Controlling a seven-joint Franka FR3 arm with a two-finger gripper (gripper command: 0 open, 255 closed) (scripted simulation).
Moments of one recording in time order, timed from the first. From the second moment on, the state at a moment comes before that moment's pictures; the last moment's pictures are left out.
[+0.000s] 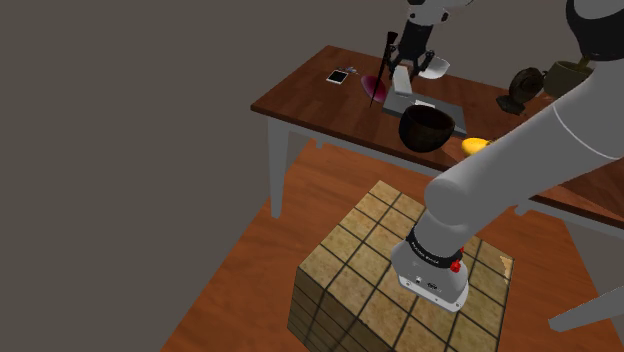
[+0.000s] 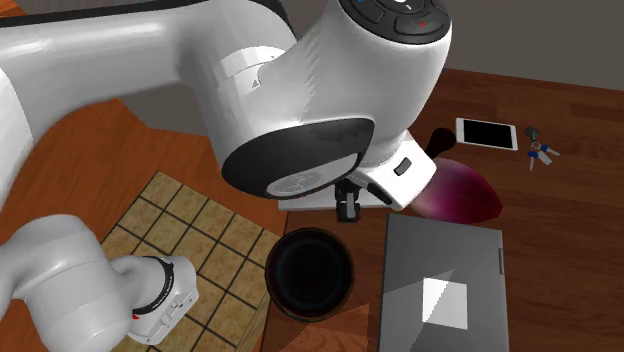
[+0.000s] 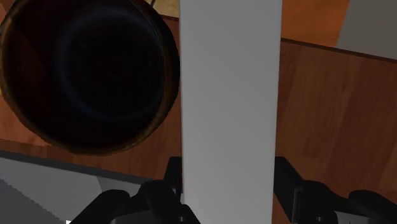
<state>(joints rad) -0.40 -0.30 -0.31 -2.14 -0.12 1.85 0.40</state>
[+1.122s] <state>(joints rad) -0.53 -0.57 -0.42 -2.42 -0.25 1.89 0.25</state>
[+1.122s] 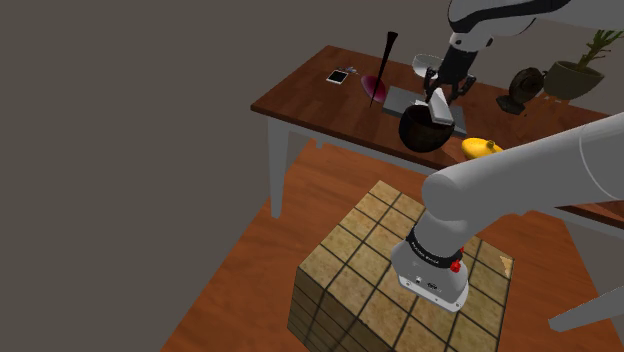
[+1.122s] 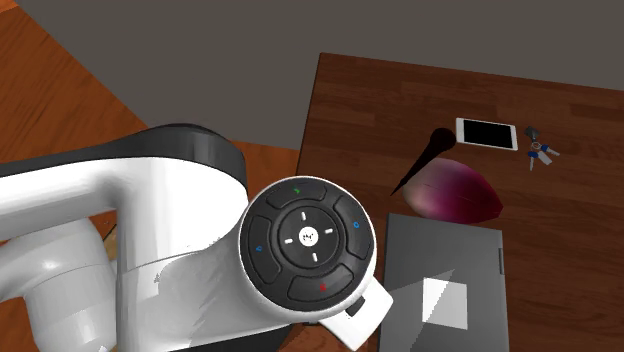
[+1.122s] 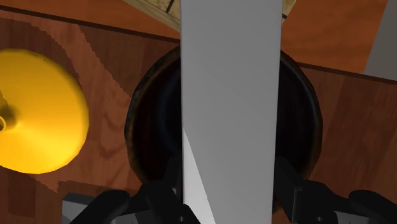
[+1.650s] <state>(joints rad) -0.53 -0.54 -0.45 -2.49 -0.27 1.99 0.25</state>
